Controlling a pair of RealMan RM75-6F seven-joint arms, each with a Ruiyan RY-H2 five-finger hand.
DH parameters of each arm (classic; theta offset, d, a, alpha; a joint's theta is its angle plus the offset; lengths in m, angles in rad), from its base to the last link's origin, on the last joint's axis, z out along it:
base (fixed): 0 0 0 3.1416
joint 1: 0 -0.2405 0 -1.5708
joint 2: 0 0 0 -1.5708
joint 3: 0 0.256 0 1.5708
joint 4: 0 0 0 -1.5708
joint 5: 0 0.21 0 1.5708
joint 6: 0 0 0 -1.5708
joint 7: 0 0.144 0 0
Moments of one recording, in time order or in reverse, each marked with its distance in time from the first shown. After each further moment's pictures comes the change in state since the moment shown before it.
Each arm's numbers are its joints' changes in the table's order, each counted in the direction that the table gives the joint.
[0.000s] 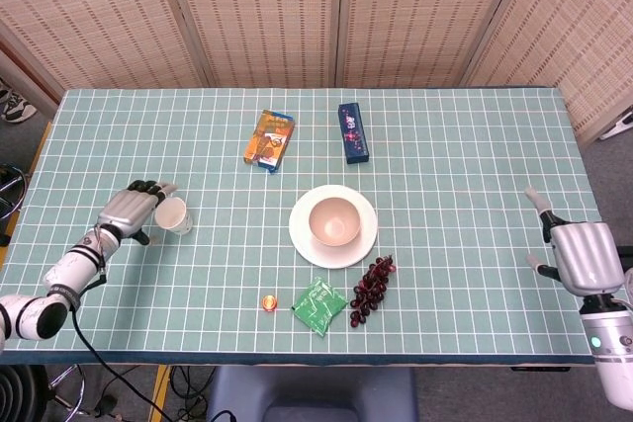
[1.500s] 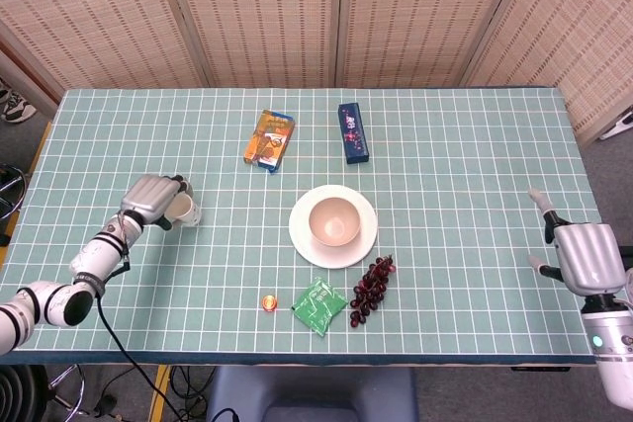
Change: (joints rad) left arm 0.102 0.035 0.021 0.011 -0.045 -0.092 0.008; right arm 0.020 0.011 0.031 -0.019 0.006 0.032 0.028
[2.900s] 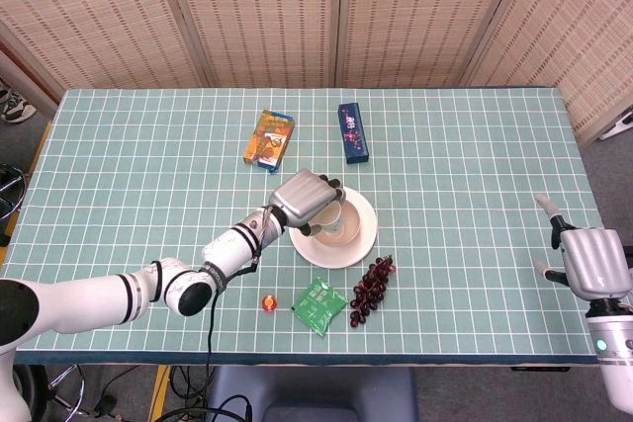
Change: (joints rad) left arm 0.475 0.201 -0.085 0.106 -0.236 -0.001 0.237; right arm 0.024 0.004 0.000 -0.006 0.024 0.012 -0.002
